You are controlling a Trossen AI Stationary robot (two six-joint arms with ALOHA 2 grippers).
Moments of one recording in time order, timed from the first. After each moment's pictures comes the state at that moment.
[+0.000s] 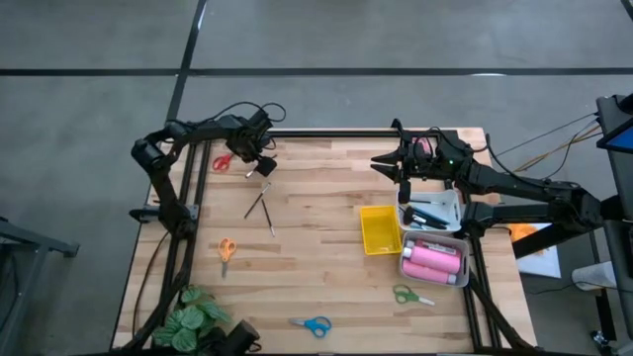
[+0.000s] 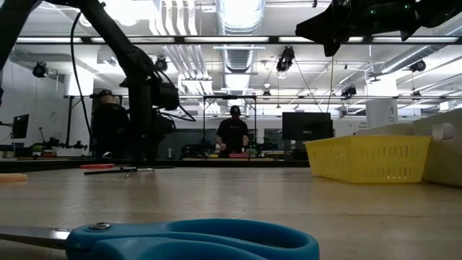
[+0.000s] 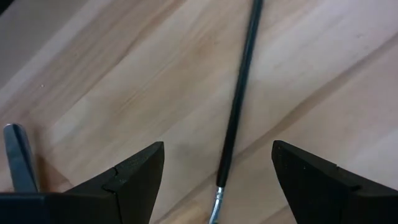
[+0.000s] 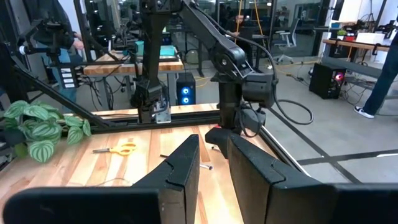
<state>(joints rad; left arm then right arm) 0.85 1.80 1.07 -0.73 0.03 -0.03 -0.40 0.89 0.58 0.27 -0.26 0.03</state>
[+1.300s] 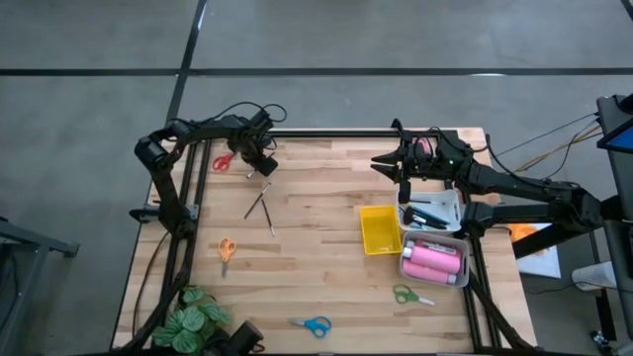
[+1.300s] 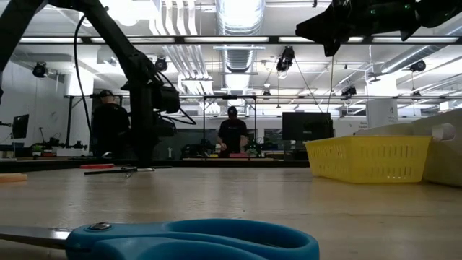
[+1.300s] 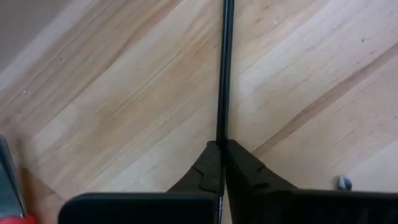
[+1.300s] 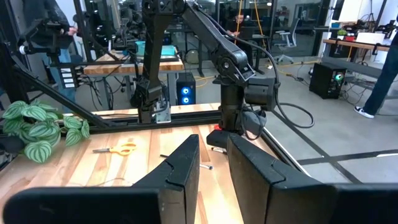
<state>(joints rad) 0.84 1.86 1.08 -0.71 0.06 -0.04 -0.40 0.89 0.58 0.27 -0.26 0.03</state>
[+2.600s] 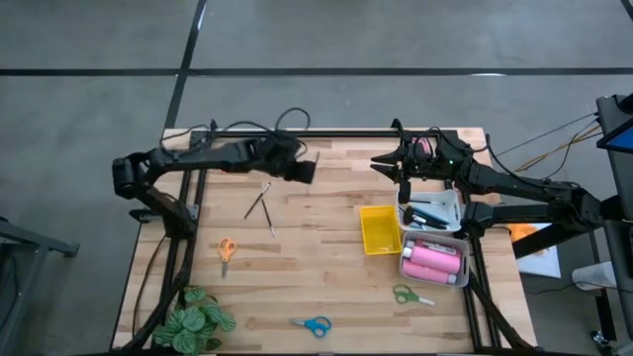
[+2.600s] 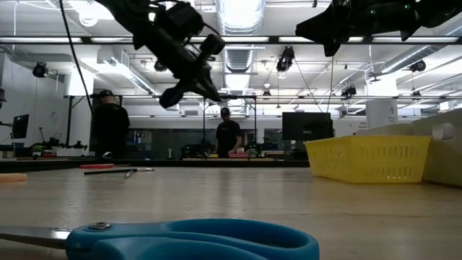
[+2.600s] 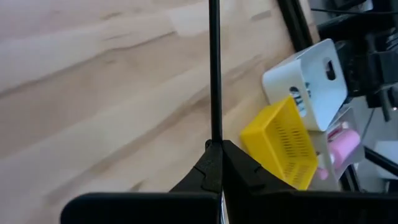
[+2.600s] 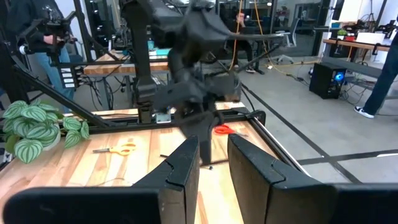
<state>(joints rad) 0.38 1.56 1.07 -0.28 0.17 -0.85 -0.40 0.89 0.58 0.27 -0.26 0.03</state>
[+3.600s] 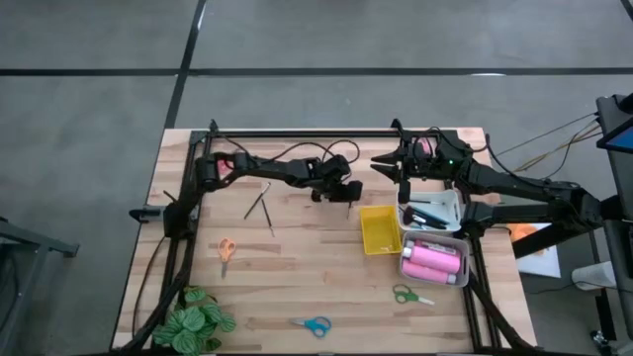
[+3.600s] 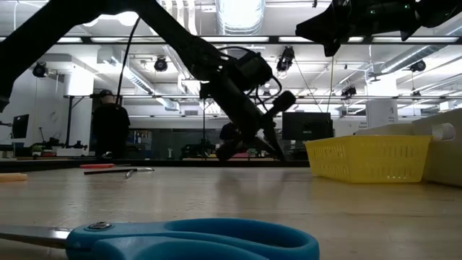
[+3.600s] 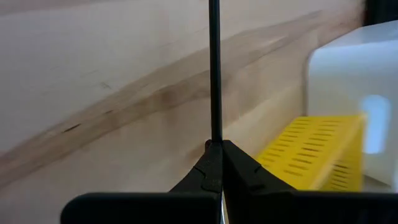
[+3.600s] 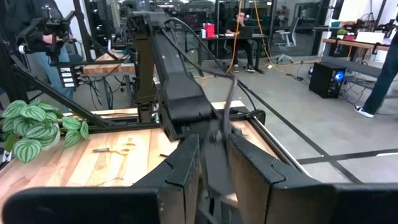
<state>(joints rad) 0.26 2.21 1.51 -0.19 0.25 -1.13 -0.40 0.89 0.58 0.26 -0.26 0.03</state>
